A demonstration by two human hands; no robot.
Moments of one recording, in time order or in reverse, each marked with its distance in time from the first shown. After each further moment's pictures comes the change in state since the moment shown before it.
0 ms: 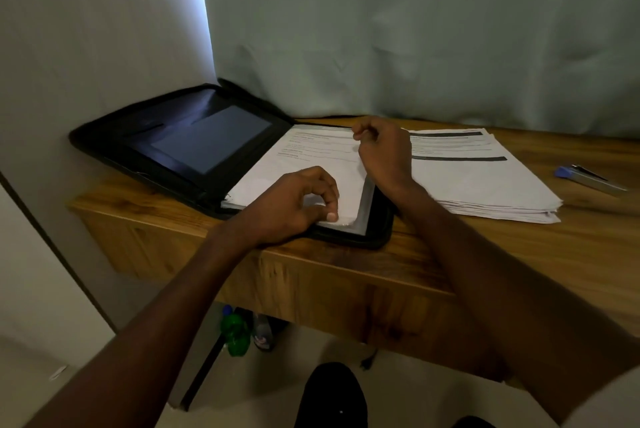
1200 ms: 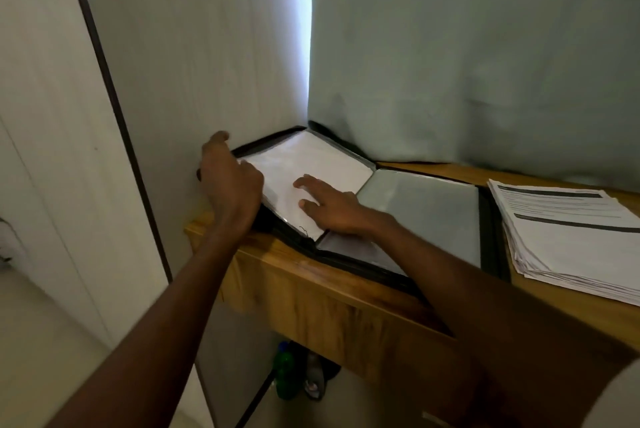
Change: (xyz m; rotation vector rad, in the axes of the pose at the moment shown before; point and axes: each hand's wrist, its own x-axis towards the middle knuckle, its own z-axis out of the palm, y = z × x) left_hand -0.061 -0.079 -0.156 0.275 1.216 -0.447; right_hand -0.027 -0.105 0.171 -0.133 -0.930 -0.317
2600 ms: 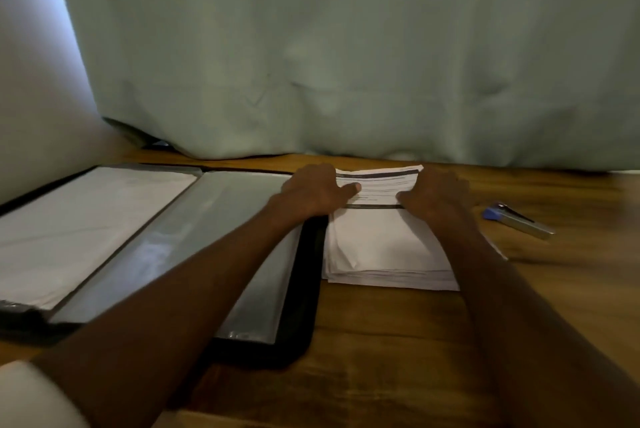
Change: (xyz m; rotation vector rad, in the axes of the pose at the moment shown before) left_hand -0.172 0.222 0.298 0.374 -1.123 0.382; right_hand -0.247 0.248 -0.209 -0.383 0.539 1.123
